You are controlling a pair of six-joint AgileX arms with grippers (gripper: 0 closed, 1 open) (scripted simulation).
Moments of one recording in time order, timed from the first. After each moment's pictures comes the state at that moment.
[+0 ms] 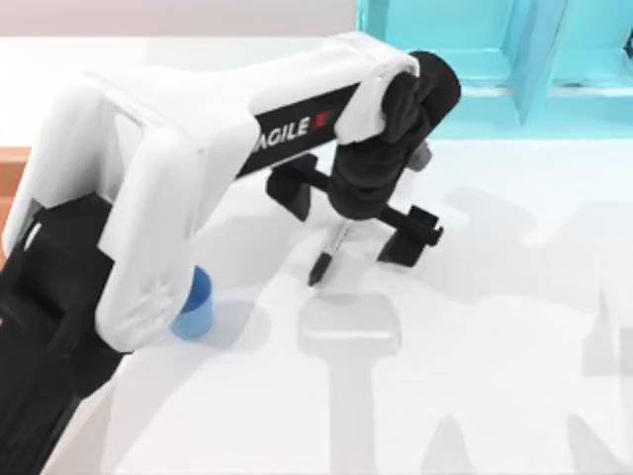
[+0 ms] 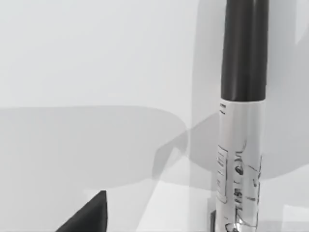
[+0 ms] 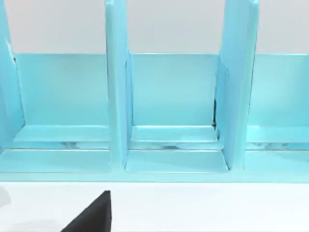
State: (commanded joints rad) left arm -0.70 2.58 2.11 -1.05 -0.21 -0.20; right arm 0.00 0.00 0.00 0.00 0.00 0.00
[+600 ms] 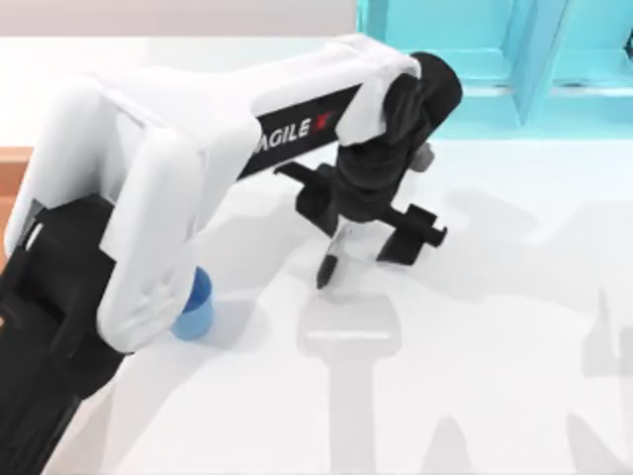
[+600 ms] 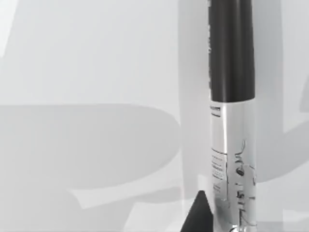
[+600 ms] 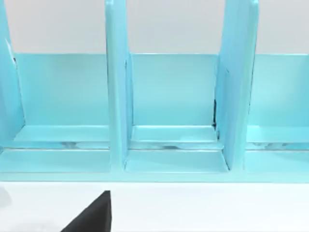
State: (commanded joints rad) left arm -0.70 2.58 2.11 -1.05 -0.21 -0.20; right arm 0.00 0.00 0.00 0.00 0.00 0.00
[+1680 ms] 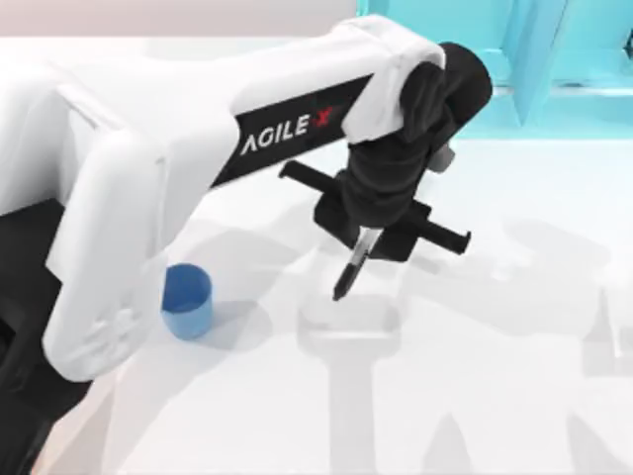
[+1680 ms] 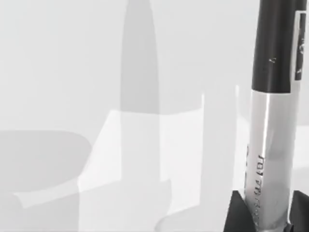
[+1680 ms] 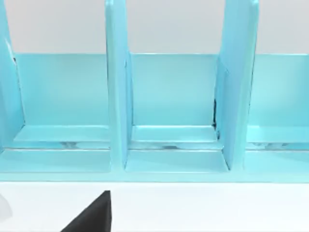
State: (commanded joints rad) left arm -0.79 2.35 2.00 -1.13 -0.15 -0.29; right arm 0.00 0.00 0.00 0.00 0.00 0.00
